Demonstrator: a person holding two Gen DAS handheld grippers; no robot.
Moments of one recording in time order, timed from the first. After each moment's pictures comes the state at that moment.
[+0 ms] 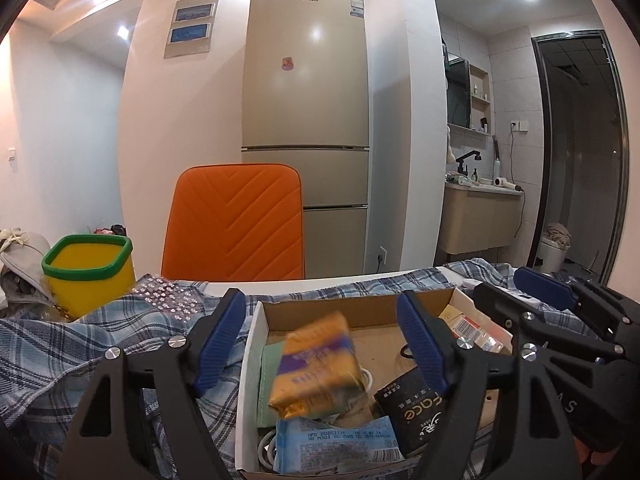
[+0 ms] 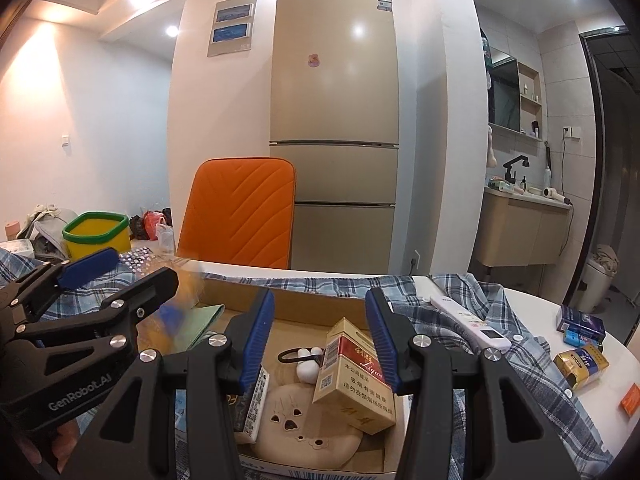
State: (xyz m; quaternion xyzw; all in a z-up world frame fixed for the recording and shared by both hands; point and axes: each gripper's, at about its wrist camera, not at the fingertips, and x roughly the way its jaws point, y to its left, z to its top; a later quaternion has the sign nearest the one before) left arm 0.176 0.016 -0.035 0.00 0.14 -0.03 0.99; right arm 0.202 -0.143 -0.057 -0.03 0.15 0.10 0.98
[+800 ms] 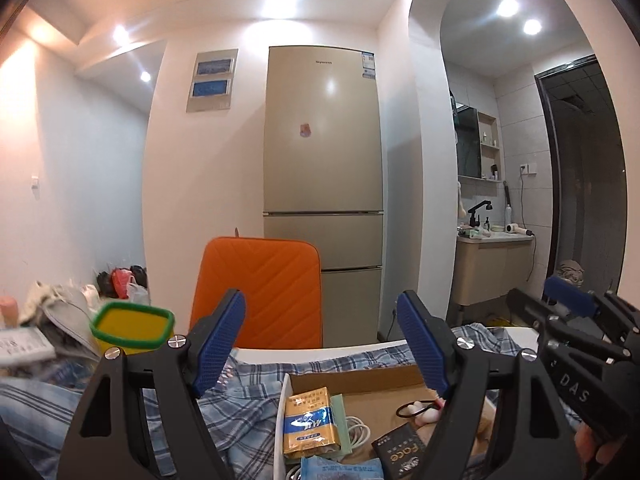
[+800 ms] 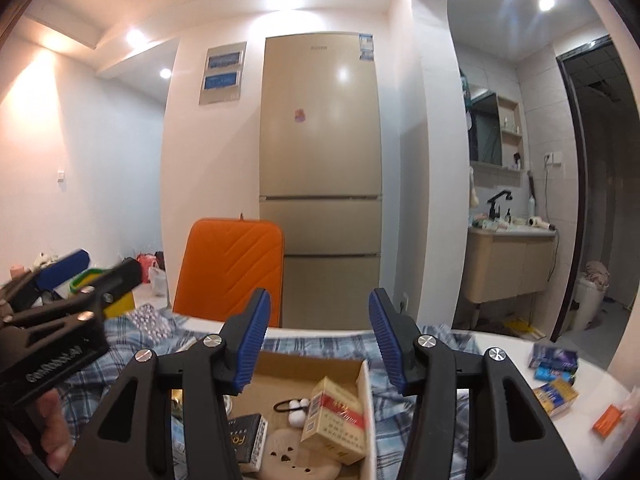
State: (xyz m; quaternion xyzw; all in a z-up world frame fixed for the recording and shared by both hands) left arm 0.125 0.016 0.045 0.00 0.05 0.00 1.00; right arm 0.157 -0.161 0.011 -0.02 0.05 0.07 1.00
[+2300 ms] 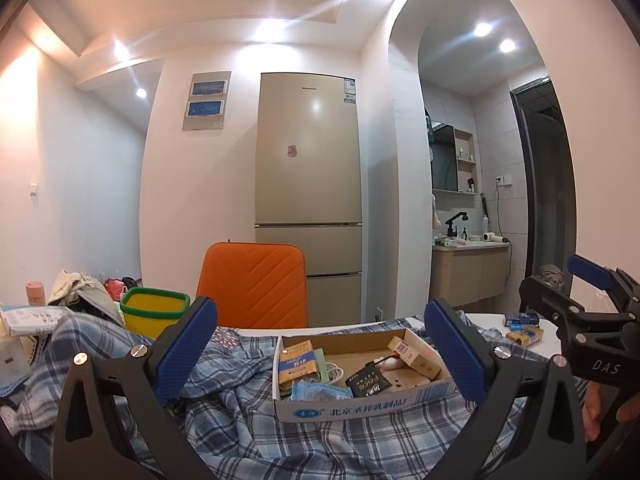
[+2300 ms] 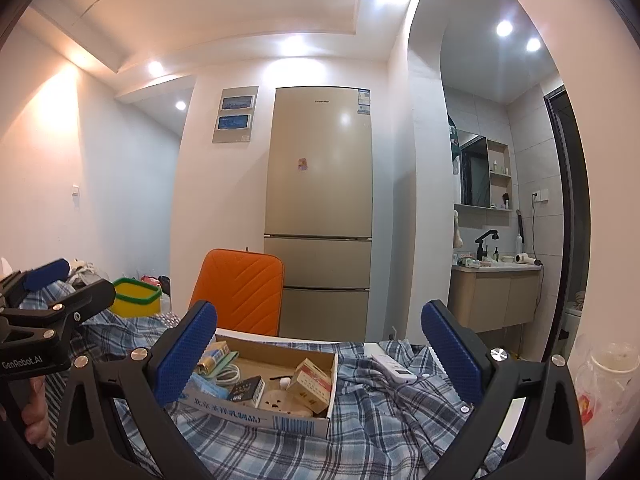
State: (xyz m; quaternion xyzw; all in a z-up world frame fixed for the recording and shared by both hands) left arm 0.004 0.010 0.013 0.00 0.01 -0.02 1.00; right arm 0.009 -0.197 0.006 -0.03 -0.01 0.08 1.00
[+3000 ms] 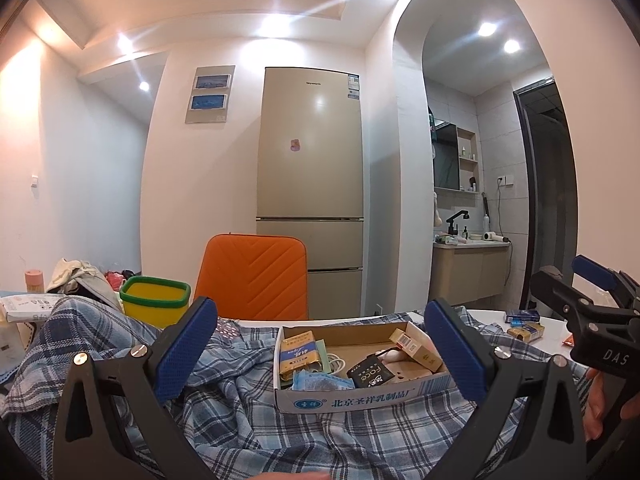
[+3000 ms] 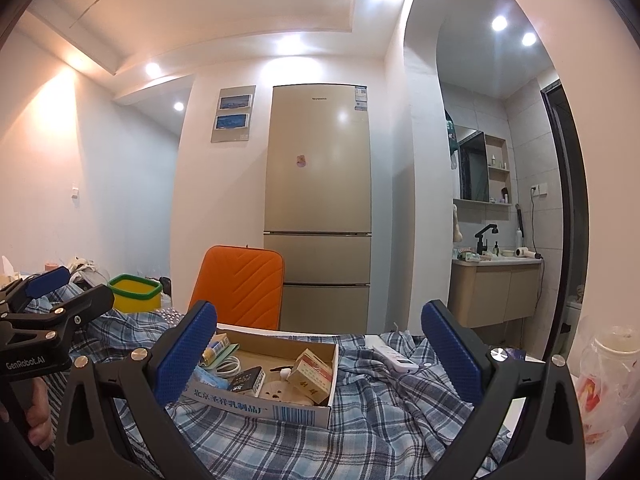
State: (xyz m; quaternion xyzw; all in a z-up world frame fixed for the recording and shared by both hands) left arm 0.003 0.015 0.005 -0.01 0.02 -0.02 1.00; right arm 0.008 -0.199 -0.005 -0.02 -0.01 0.08 1.00
